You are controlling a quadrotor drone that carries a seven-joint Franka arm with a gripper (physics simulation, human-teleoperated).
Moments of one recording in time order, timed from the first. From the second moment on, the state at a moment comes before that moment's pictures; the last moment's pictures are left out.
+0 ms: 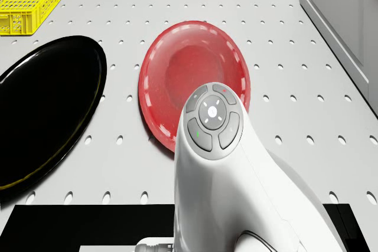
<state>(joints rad) -1.08 -1.49 1.32 -2.86 -1.83 1.56 1.59</state>
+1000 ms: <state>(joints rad) -1.09 -1.52 1.33 -2.86 -1.82 1.58 1.60</state>
